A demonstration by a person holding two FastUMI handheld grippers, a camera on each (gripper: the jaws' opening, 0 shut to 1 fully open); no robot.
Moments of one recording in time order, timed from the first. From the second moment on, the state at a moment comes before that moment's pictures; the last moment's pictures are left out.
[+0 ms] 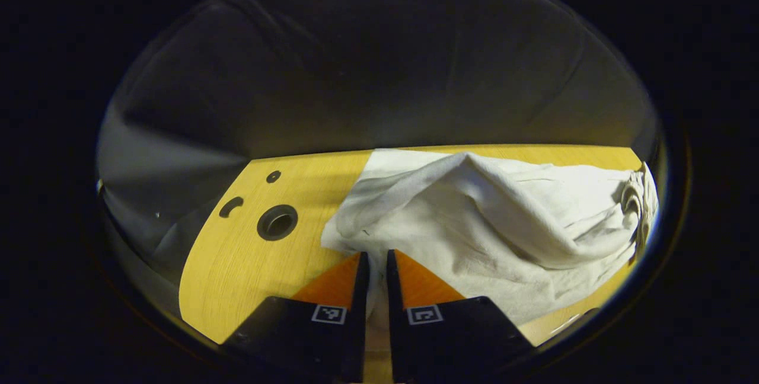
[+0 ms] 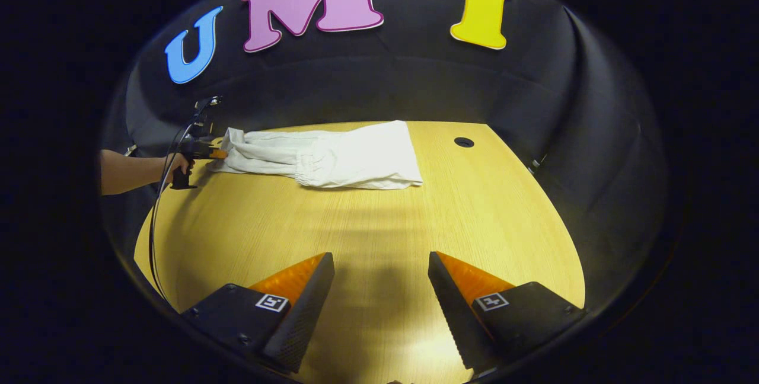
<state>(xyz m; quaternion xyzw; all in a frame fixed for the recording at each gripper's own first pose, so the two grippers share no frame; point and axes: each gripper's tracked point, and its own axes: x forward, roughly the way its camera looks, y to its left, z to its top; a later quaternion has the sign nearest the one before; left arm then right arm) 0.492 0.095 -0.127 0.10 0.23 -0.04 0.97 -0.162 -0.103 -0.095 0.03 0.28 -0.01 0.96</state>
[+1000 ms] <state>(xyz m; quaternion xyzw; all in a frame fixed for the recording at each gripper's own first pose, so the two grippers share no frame) 0.399 0.005 0.036 -0.02 0.08 -0.12 0.99 -0.153 -0.145 -0.039 0.04 0.22 -0.07 0.97</state>
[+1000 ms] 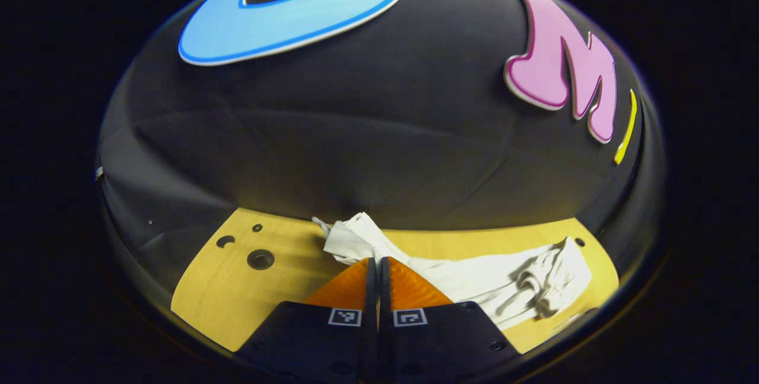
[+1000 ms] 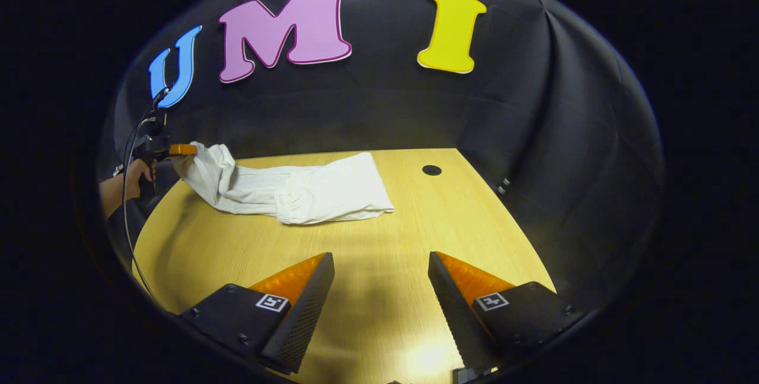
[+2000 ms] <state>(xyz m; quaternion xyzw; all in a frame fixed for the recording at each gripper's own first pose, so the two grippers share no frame) 0.316 -0.266 0.102 0.03 0.02 -0.31 0.95 -0.186 -0.197 -0.044 0.08 0.20 -0.14 0.97</state>
